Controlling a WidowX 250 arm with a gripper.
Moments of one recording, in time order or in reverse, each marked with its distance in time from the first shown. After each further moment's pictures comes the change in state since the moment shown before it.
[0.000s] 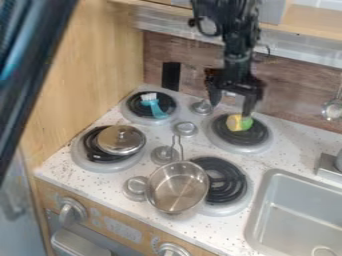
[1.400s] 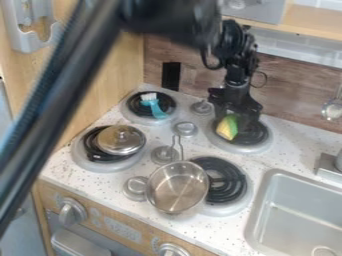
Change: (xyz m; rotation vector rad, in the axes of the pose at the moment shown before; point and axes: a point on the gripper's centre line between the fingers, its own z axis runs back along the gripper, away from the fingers) arm 0.036 0.010 -0.072 0.058 -0.093 -0.054
